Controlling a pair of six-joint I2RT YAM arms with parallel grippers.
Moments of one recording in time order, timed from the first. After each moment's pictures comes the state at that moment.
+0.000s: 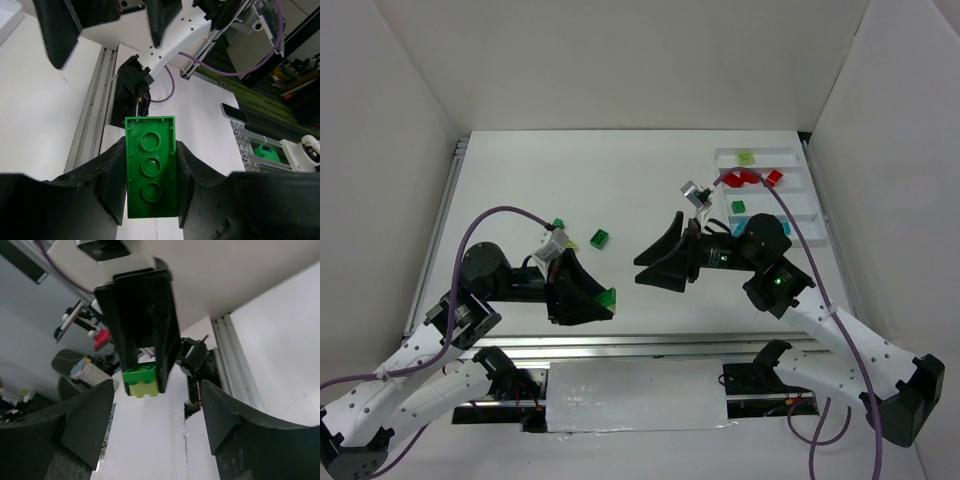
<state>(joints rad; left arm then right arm) -0.70 0.66 0.75 -0.06 0.86 -0.49 0.70 0.90 0.82 0.24 -0.78 0.80</state>
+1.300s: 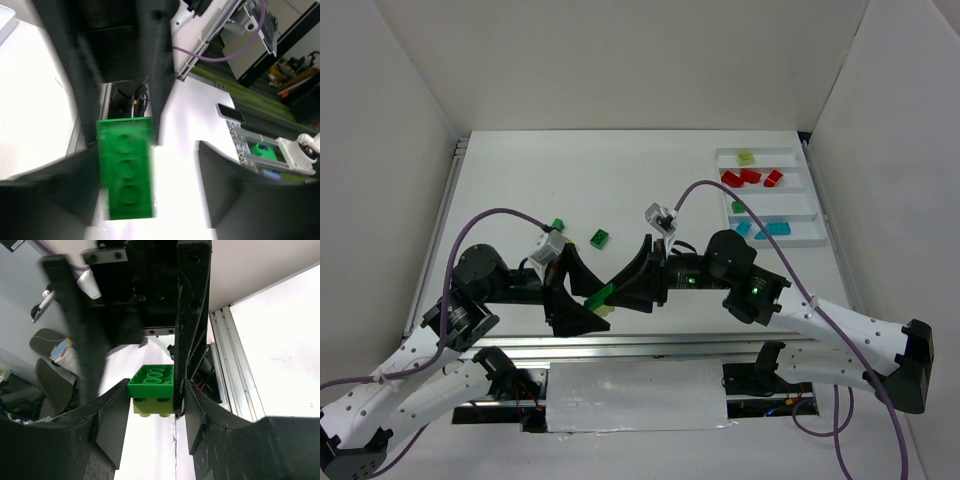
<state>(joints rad) -0.70 0.66 0.75 -0.04 0.86 -0.51 1.03 0.99 0.85 0.25 -0.55 0.63</state>
